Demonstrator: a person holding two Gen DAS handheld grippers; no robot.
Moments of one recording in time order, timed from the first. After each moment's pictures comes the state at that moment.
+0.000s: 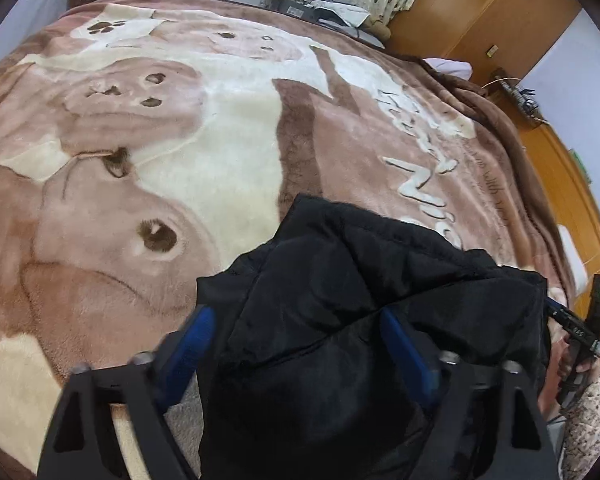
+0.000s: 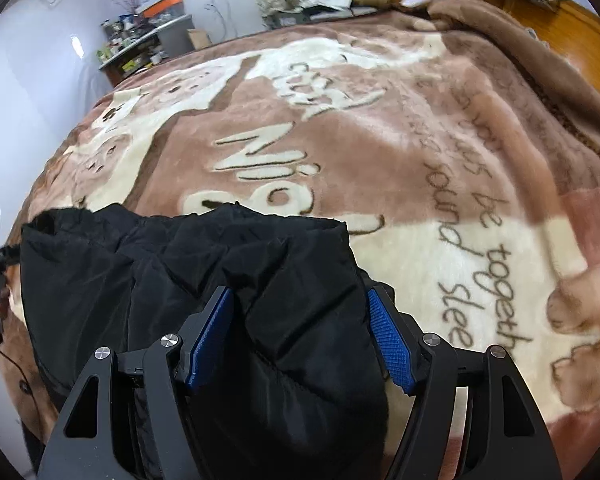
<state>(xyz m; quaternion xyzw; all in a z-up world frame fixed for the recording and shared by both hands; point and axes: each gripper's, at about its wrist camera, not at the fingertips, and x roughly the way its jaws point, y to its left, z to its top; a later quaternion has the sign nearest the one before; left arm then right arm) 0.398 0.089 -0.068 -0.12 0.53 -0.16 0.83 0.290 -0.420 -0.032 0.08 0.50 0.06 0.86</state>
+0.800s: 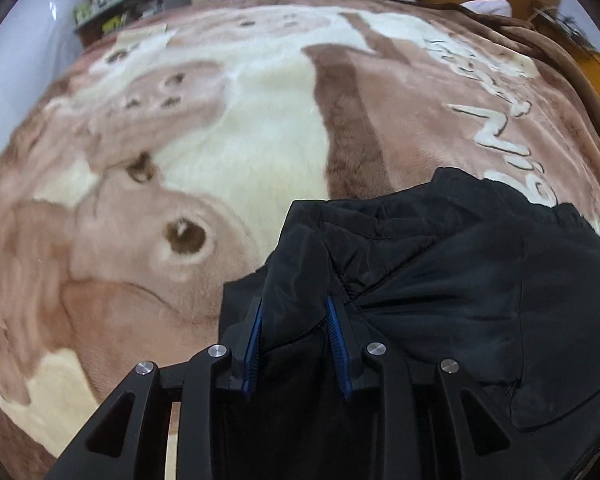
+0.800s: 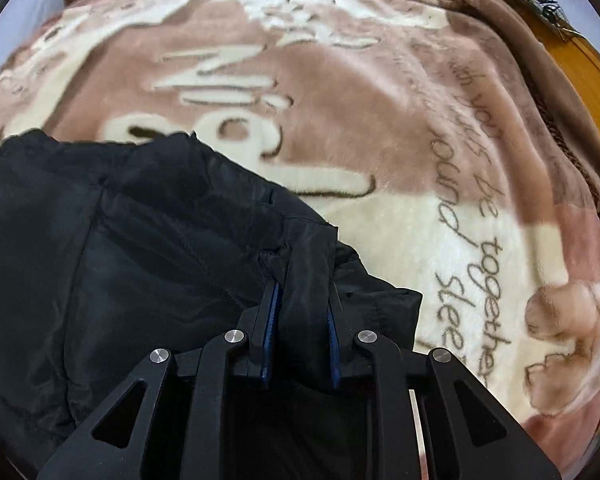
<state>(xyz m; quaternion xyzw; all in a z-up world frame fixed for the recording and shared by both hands) 0.414 0.043 -0.114 0.03 0.56 -0.04 0.83 0.328 -0.376 -0.101 -0.05 0.59 -0.04 0.81</state>
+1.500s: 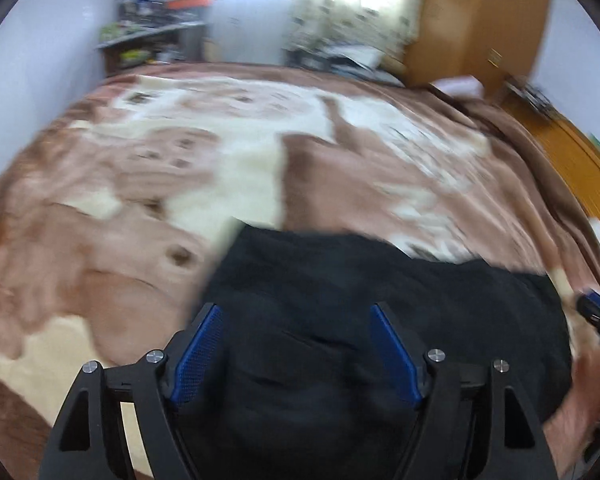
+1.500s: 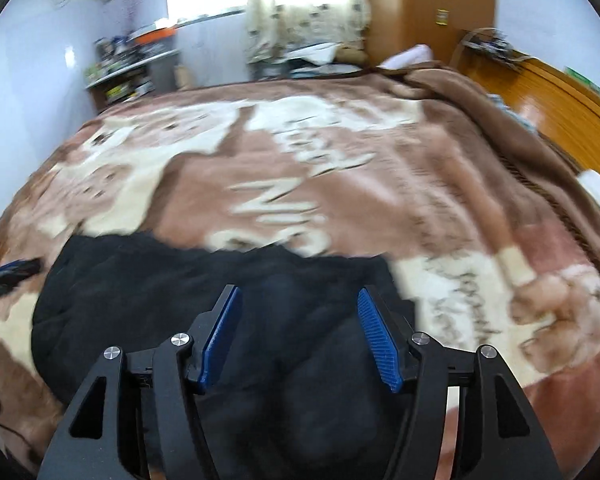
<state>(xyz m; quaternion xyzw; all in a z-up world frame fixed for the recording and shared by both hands) 0.318 0.013 -0.014 -0.04 0.45 -0.08 0.89 0.234 -0.321 0.026 0.02 0.42 -0.01 0.91</state>
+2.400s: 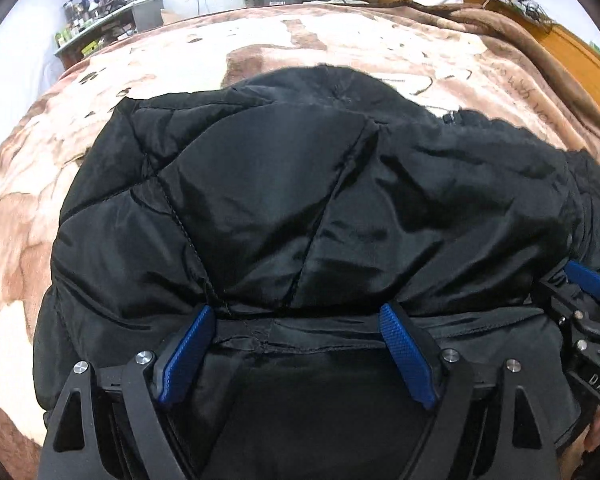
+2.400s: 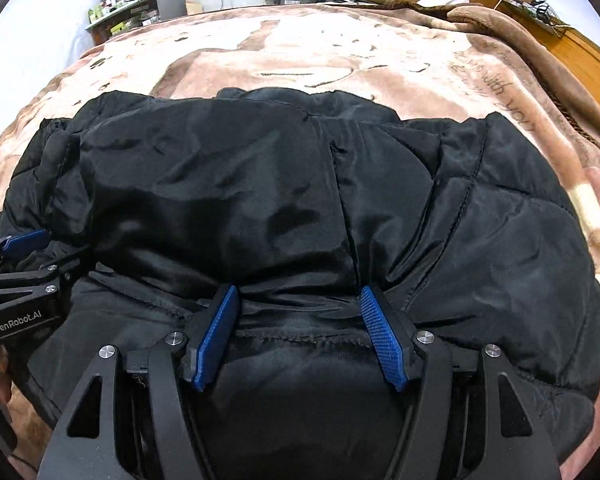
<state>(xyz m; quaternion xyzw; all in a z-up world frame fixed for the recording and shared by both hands) 0.339 -0.051 -0.129 0.05 0.52 -0.08 0.85 0.258 -0.271 -0.104 0.00 0.50 0.00 0.87</state>
